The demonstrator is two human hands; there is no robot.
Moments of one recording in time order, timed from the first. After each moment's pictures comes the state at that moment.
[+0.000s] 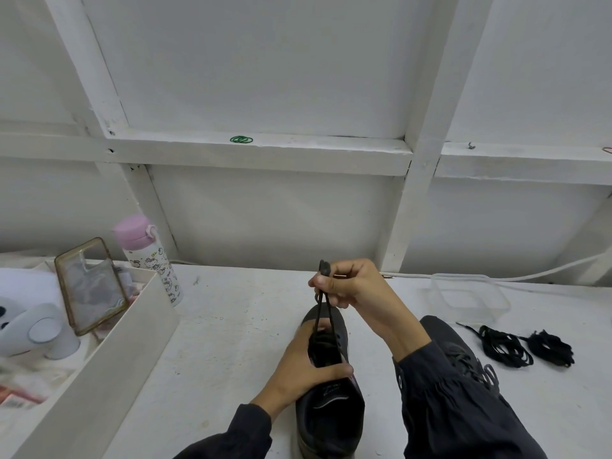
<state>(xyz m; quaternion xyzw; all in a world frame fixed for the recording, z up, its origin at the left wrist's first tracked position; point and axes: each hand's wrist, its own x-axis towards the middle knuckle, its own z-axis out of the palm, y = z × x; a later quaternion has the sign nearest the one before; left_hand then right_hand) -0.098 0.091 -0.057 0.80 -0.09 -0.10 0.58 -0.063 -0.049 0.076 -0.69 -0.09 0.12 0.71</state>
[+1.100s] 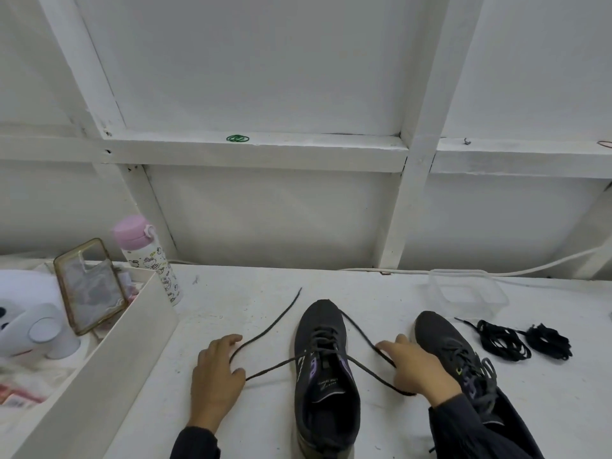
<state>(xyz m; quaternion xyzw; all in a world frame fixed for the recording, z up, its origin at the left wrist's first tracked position) -0.114 0.194 -0.090 0.93 0.12 0.02 0.33 -0.097 -0.126 -0.031 -0.96 -0.01 0.26 0.04</state>
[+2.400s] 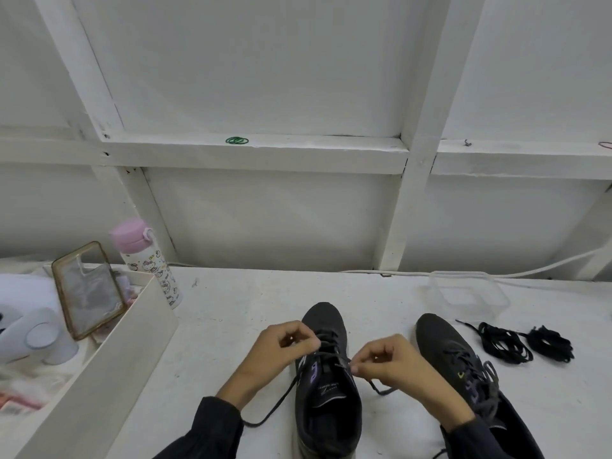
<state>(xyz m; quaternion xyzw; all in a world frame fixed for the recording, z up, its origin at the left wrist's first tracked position) -0.100 0.128 -0.008 0.78 -0.12 -0.13 0.60 -0.122 -0.107 0.005 -0.80 -0.04 0.19 0.56</state>
